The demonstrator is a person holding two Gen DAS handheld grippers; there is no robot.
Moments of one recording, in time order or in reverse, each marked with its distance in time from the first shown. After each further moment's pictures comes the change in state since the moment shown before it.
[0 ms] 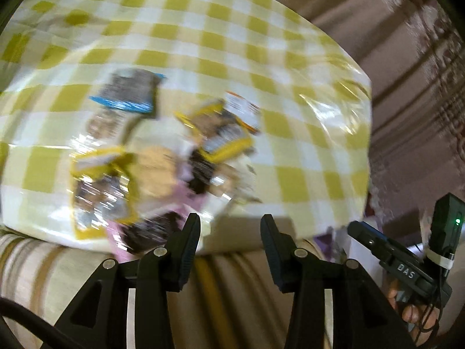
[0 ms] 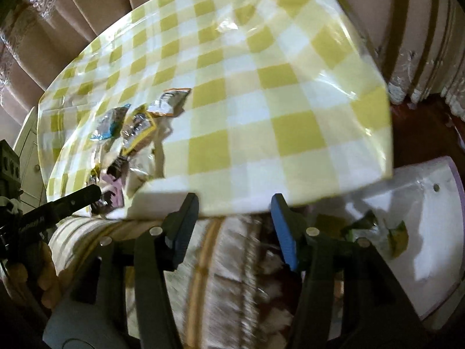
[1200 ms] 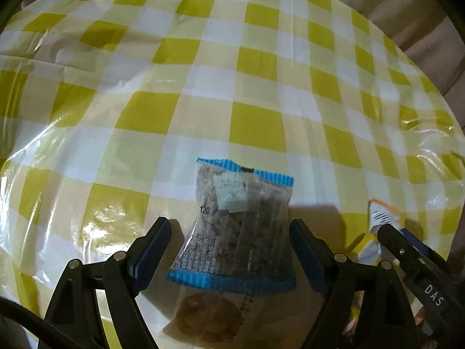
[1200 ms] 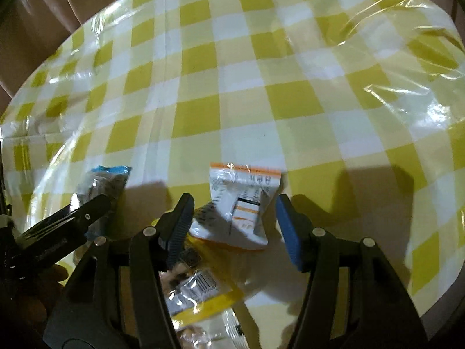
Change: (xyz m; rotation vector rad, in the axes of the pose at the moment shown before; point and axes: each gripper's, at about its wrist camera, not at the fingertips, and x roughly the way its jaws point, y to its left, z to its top) left arm 0.083 0.098 0.138 -0.031 -0.052 0.280; right arm 0.153 0.124 0.126 -0.042 -0.006 -0.089
